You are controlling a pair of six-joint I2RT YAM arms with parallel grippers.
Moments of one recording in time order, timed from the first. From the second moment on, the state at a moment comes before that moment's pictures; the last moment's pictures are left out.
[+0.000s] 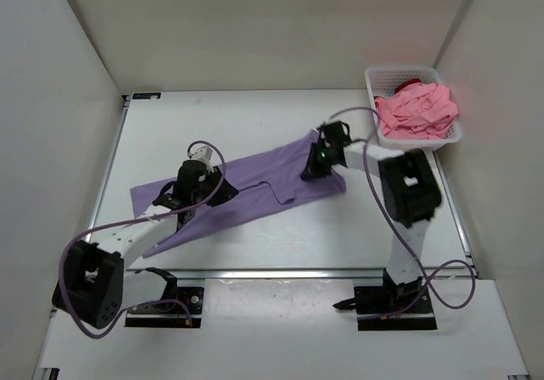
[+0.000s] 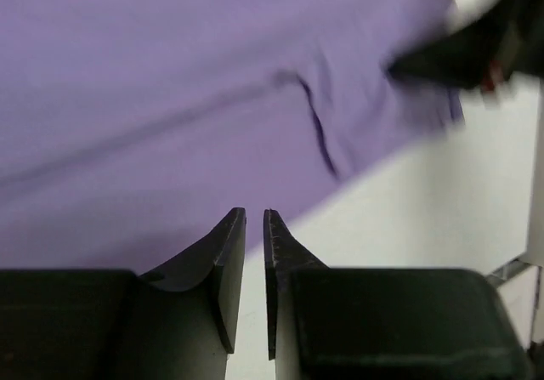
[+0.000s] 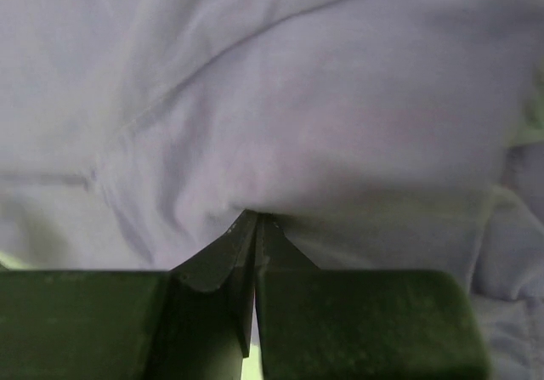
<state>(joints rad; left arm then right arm) -0.42 1.22 0.57 0.02 0.12 -0.69 0.34 1.85 1.06 -0.19 -0.34 0.52</state>
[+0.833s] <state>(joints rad) -0.18 1.22 0.73 -0.23 0.47 -0.53 0.70 1.69 1.20 -0.04 -0.30 0.54</state>
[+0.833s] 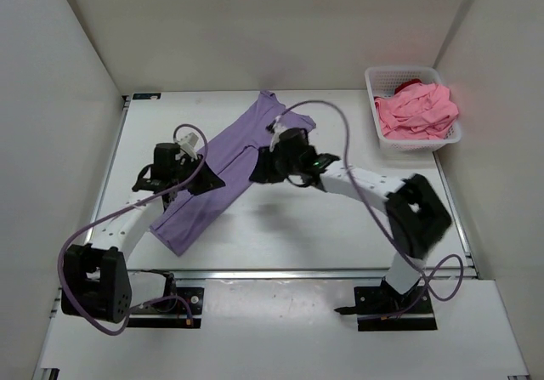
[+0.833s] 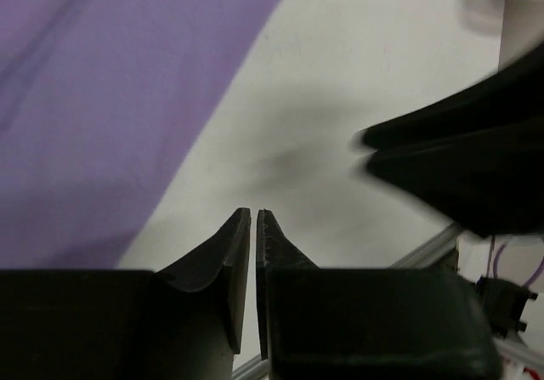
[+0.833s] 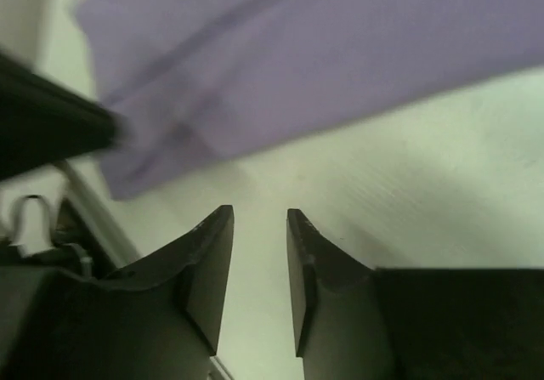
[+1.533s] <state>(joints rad) -0.17 1.20 0.80 -0.27 0.45 -0.50 0.79 2.15 1.39 0.05 -0.22 0.80</state>
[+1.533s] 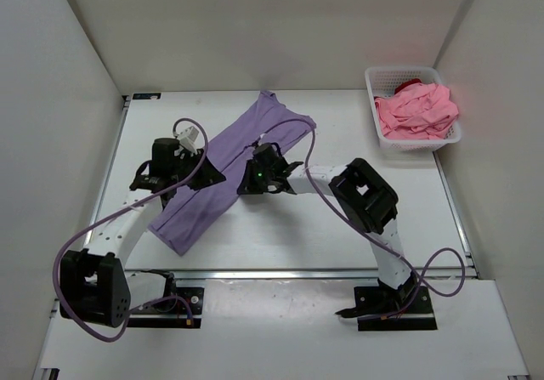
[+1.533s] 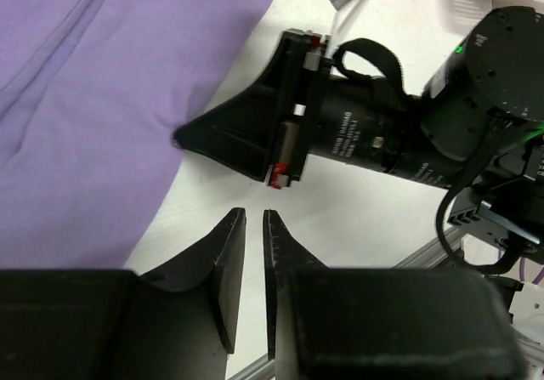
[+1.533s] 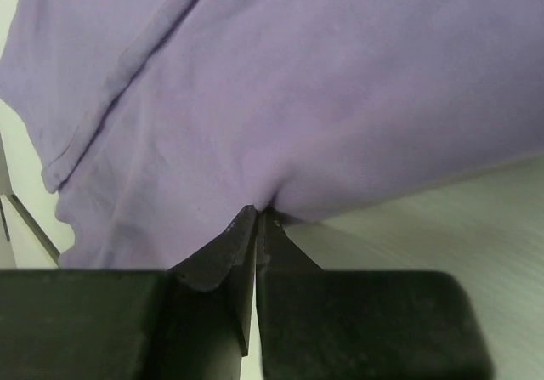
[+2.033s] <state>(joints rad) -0.35 1.26 0.72 -0.27 0.37 -0.49 0.31 1.76 0.98 -0.14 -0.39 0.52</state>
